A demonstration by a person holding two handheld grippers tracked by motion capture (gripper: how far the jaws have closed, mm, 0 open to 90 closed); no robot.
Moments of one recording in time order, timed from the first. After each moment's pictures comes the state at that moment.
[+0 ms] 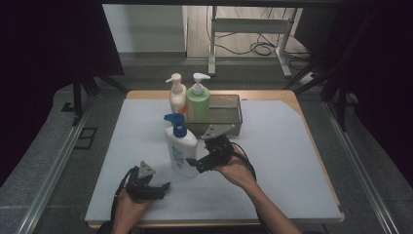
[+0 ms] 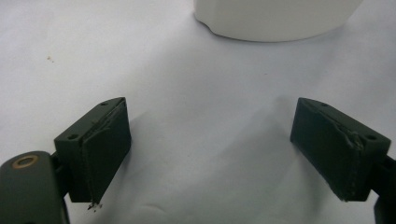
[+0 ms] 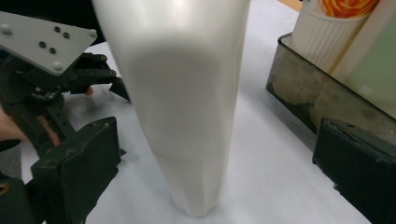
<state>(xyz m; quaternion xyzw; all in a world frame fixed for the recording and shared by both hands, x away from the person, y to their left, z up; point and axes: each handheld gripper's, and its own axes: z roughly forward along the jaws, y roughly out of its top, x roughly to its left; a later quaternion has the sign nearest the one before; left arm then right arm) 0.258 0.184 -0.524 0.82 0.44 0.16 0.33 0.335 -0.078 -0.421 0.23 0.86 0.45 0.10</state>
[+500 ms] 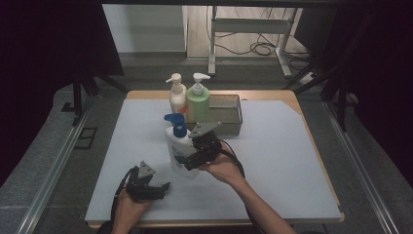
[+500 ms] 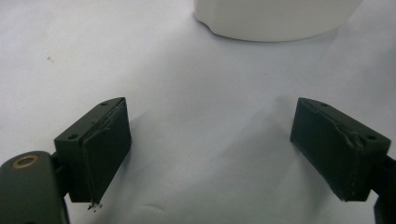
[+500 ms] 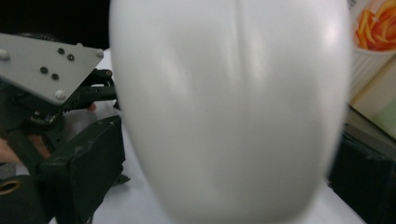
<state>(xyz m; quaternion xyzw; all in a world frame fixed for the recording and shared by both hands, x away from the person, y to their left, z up) 0.258 0.184 -0.524 0.82 0.44 0.16 0.33 0.340 -0.046 -0.417 0.21 0.86 0.45 0.10</state>
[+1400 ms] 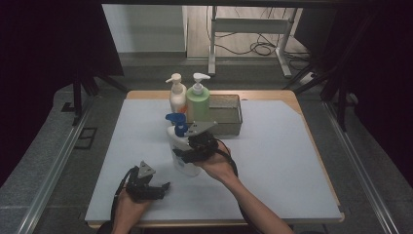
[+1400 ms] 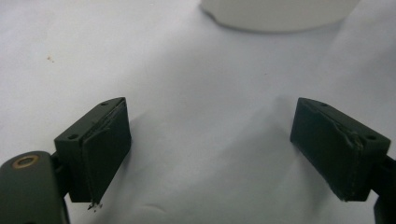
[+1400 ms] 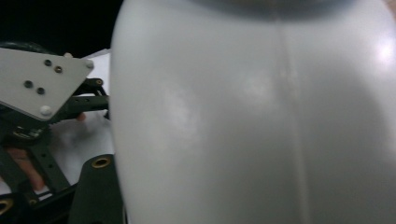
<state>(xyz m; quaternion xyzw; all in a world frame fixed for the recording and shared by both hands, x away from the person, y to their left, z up) 0.258 0.184 -0.524 0.82 0.44 0.16 0.33 0.342 -0.040 -0.414 0.21 0.86 0.45 0.13</state>
